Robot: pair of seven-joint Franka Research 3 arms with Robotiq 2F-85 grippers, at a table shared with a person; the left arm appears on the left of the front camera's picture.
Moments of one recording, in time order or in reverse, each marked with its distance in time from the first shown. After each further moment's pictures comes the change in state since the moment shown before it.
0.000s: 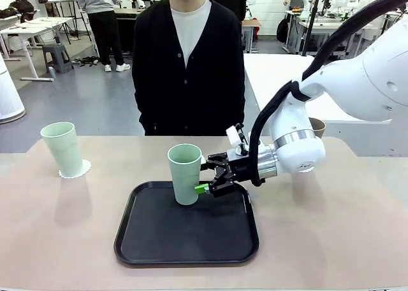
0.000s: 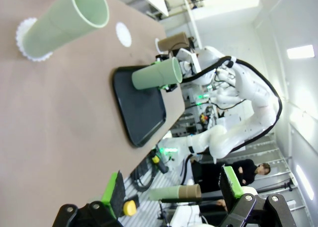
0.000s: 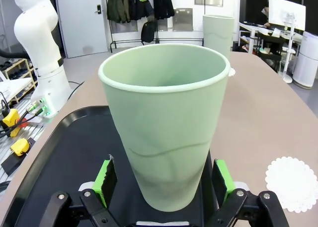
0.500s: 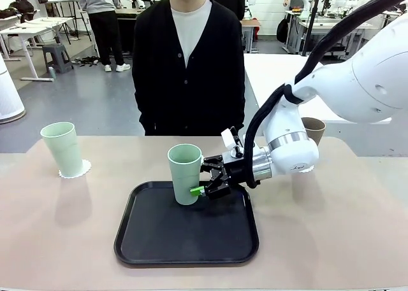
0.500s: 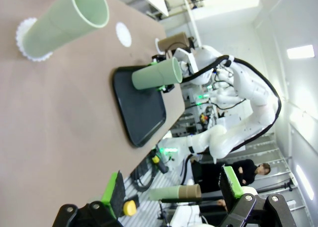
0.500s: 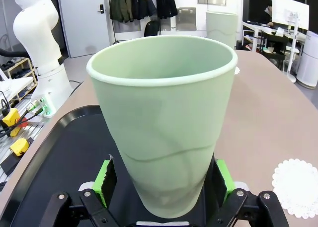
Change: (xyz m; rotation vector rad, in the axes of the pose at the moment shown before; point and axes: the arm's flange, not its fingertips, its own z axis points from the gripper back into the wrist) left arm 0.000 0.000 0.000 0.000 0.000 0.000; right arm -0.005 -0.003 -0.014 0.018 0.001 -0.004
